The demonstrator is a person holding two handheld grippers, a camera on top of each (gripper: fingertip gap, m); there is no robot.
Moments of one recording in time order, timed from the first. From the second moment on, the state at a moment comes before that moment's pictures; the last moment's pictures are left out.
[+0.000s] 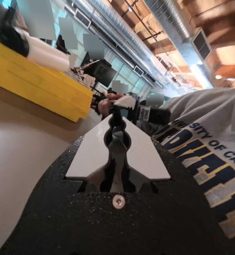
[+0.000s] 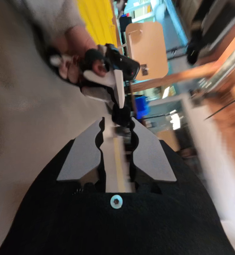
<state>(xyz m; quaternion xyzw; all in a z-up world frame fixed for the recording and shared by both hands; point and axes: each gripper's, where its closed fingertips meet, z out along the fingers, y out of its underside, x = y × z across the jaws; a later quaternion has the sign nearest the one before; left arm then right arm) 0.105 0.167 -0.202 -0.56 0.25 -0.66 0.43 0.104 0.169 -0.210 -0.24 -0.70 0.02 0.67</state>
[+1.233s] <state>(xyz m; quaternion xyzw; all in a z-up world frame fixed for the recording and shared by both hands) 0.106 0.168 -0.203 -0.54 0.17 -0.75 0.33 0.102 0.166 -0.209 -0.09 -0.69 -0.21 0.68</state>
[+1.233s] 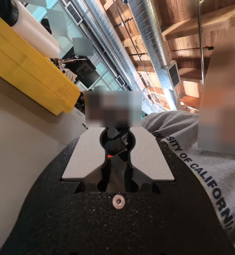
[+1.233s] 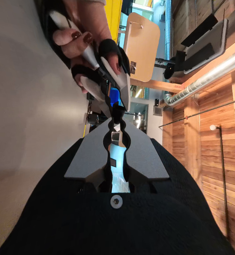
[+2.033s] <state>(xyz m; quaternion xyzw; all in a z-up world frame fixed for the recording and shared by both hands) 0.108 0.191 -0.219 -0.54 0.51 0.06 0.67 0.095 0.188 -0.227 -0.69 -0.37 0.55 0.28</state>
